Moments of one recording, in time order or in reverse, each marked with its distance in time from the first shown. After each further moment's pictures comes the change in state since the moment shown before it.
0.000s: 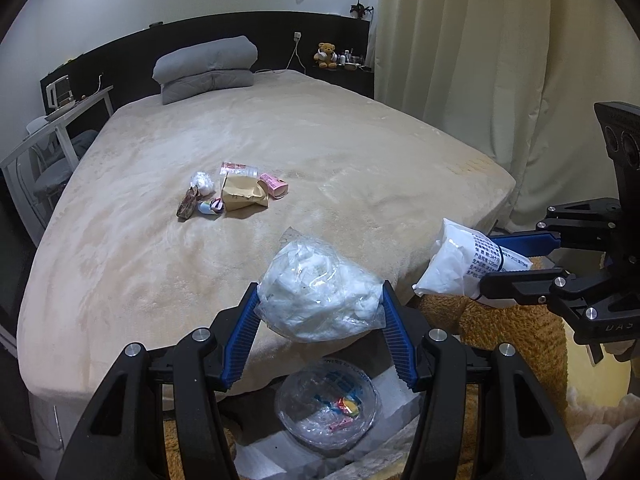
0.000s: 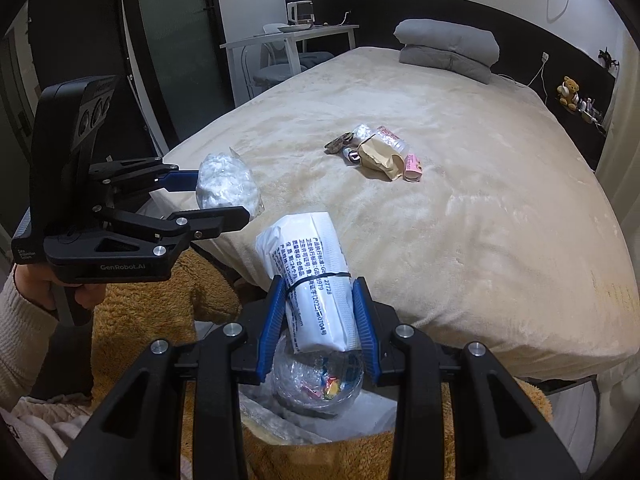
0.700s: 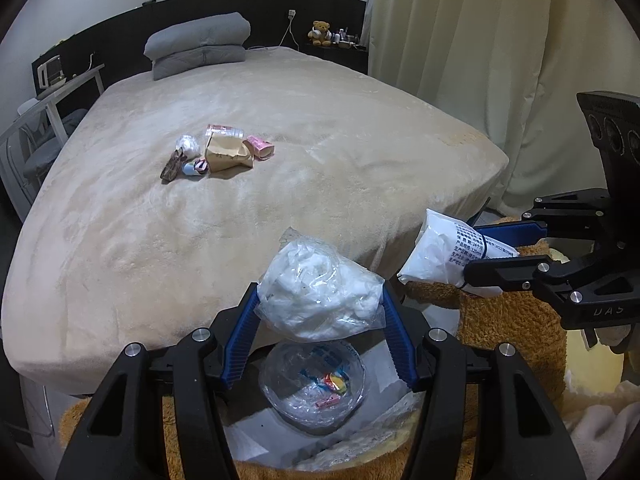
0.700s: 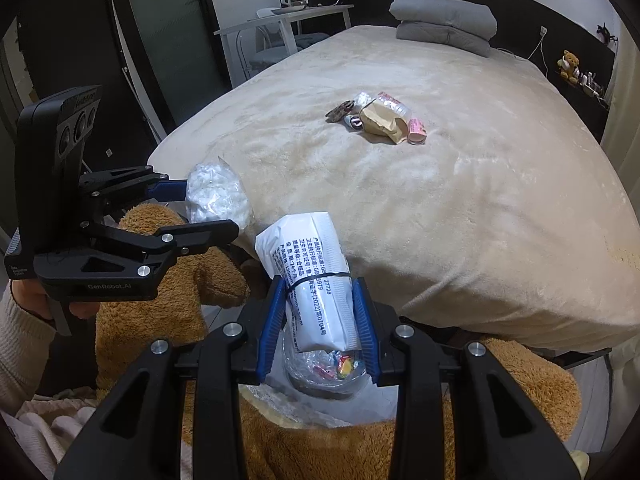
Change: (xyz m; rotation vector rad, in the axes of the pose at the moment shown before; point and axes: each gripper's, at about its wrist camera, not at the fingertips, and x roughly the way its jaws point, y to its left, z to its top) left arm 0.022 -0.007 -0.033 -0.021 0.087 -0.044; right arm 0.031 -0.004 -0.025 0.056 0.095 0.032
